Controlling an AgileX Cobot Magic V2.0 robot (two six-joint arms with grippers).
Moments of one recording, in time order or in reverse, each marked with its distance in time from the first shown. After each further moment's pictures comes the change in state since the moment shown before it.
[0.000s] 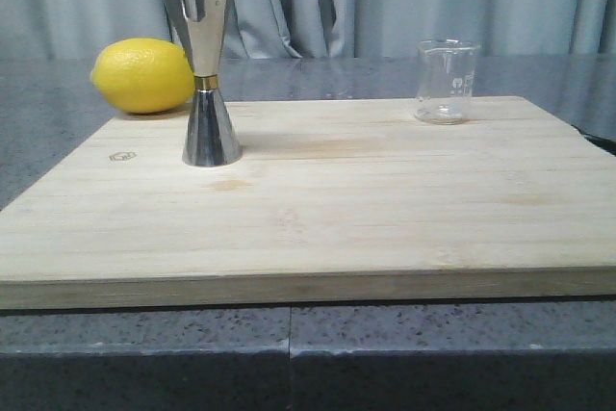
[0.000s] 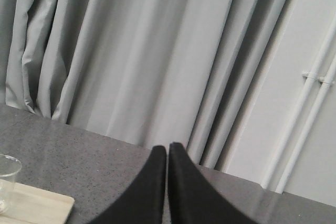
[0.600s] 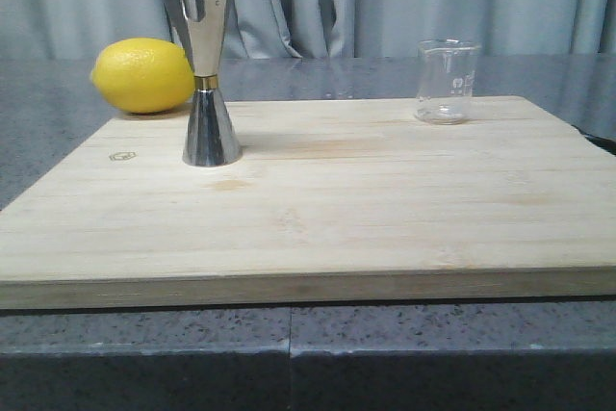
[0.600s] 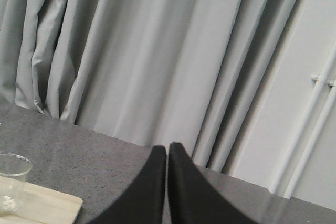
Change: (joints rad) left arm 0.000 0.000 0.007 0.000 0.000 0.000; right arm 0.000 0.000 0.002 -0.004 -0.031 0.000
